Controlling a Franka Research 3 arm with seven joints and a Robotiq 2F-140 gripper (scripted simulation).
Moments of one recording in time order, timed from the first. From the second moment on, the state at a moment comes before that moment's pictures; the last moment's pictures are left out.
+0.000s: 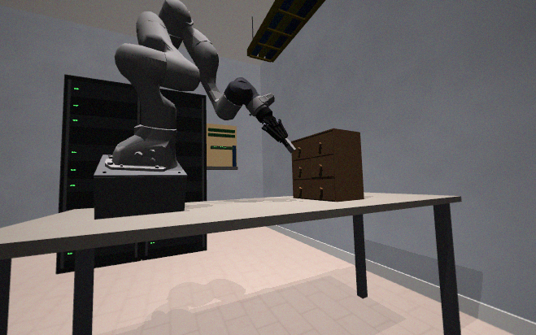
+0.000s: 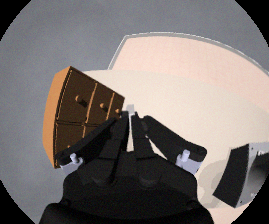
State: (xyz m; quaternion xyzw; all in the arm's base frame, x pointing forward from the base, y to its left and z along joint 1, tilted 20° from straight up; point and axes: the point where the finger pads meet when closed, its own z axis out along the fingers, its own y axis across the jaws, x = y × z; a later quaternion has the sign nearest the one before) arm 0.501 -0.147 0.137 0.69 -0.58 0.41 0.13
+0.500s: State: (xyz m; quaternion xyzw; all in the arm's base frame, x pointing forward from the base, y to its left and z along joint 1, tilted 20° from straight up) arm 0.491 -0.147 0.147 0.58 -0.70 0.39 0.11
